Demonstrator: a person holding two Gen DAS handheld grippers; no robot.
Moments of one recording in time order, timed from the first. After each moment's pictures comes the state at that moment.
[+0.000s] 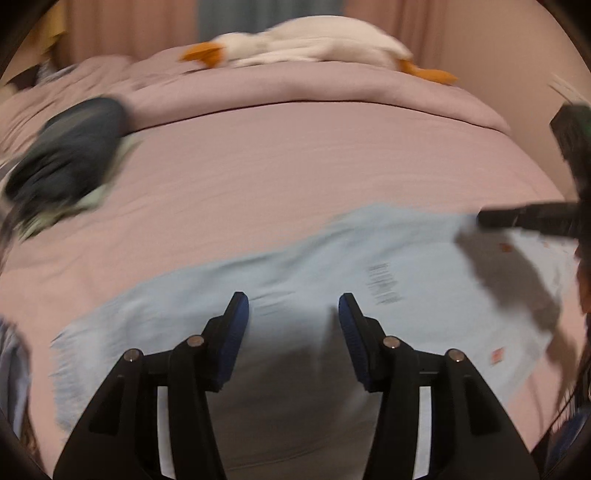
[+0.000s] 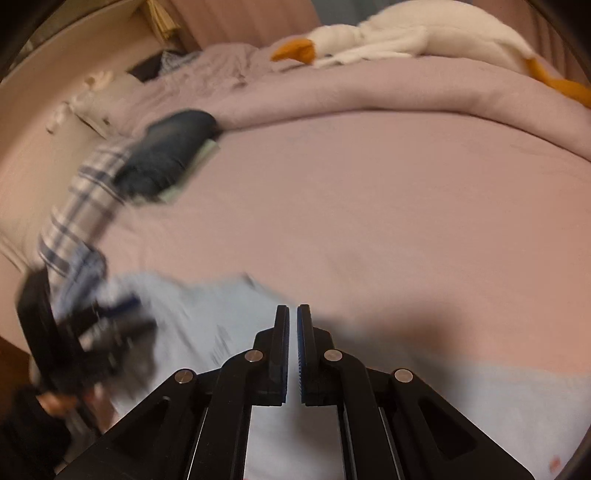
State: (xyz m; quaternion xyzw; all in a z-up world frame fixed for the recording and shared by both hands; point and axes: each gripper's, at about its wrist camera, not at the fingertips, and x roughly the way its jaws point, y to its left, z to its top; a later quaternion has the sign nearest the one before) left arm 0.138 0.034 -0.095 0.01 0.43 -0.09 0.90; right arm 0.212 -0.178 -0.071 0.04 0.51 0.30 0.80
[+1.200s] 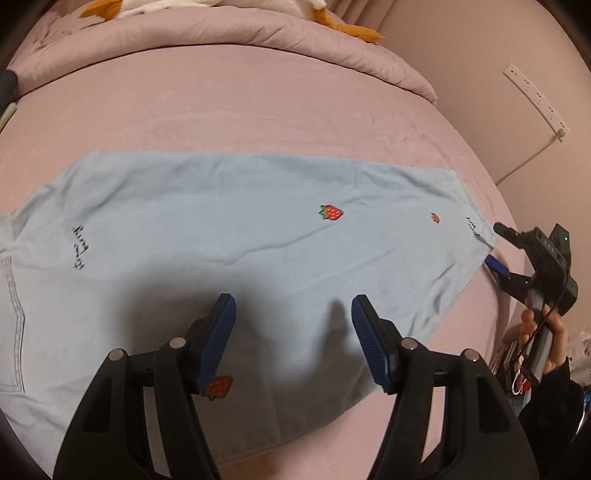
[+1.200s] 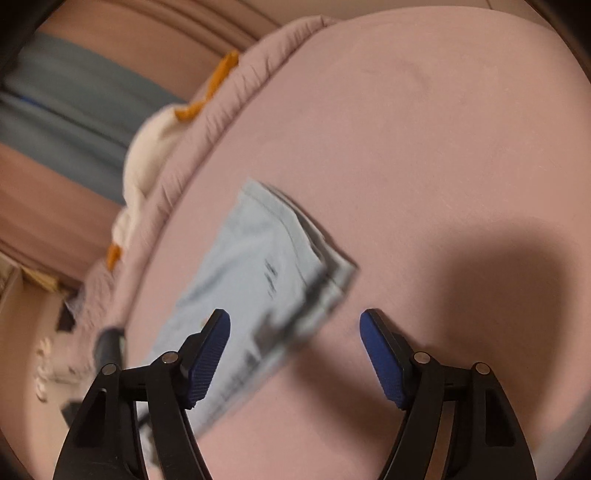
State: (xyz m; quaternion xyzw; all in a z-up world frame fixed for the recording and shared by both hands) left arm 0.132 -0.119 -0.110 -0.09 0.51 -0.20 0.83; right arm 0.099 -0.514 -0.135 0.43 0.41 -0.02 0.80
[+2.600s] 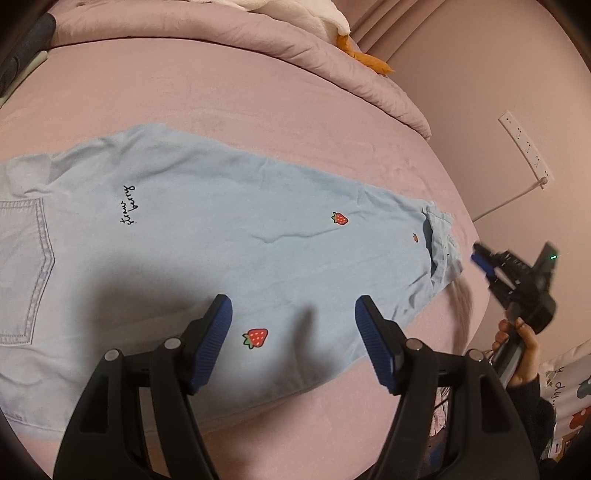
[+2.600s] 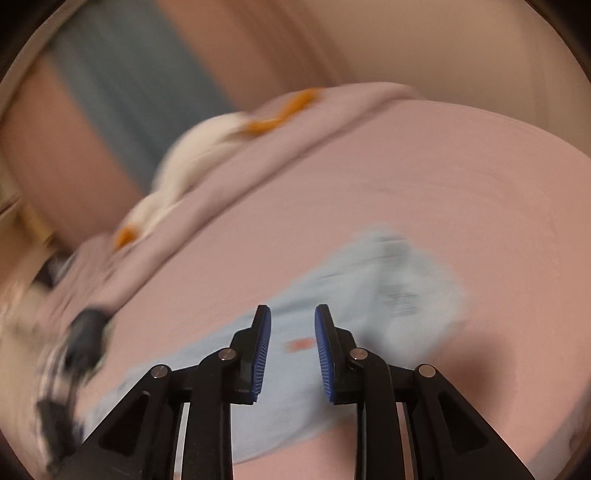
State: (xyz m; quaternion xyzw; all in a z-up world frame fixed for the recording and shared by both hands) left arm 0.100 -0.062 -0.095 -0.18 0.50 -0.22 0.82; right arm 0.110 -0.469 -0.075 0.29 0.36 -0.04 0.88
